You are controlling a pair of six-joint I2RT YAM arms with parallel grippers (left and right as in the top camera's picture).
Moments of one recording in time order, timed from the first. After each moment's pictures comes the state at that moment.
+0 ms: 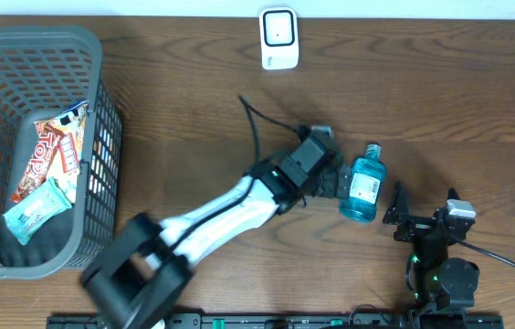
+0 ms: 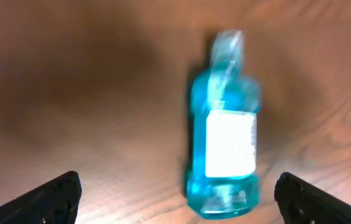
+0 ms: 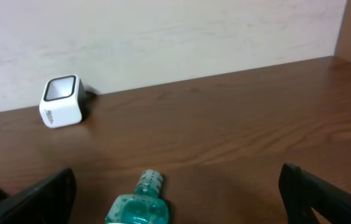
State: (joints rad) left arm -0.85 1.76 1.16 -0.26 0.07 -0.69; right arm 0.01 0.02 0.01 -0.06 0.09 0.17
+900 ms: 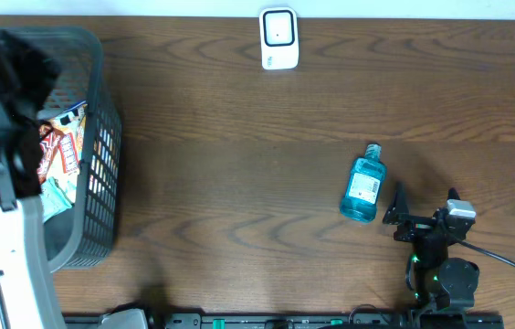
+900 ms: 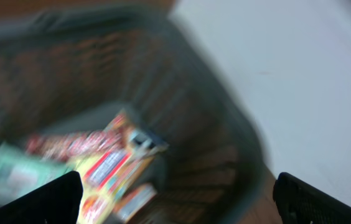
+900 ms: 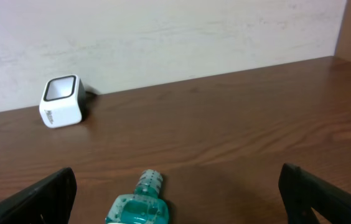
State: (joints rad) left arm 0.24 1.33 1.70 -1.03 -0.30 -0.77; right arm 0.01 0.02 0.01 -0.06 0.09 0.17
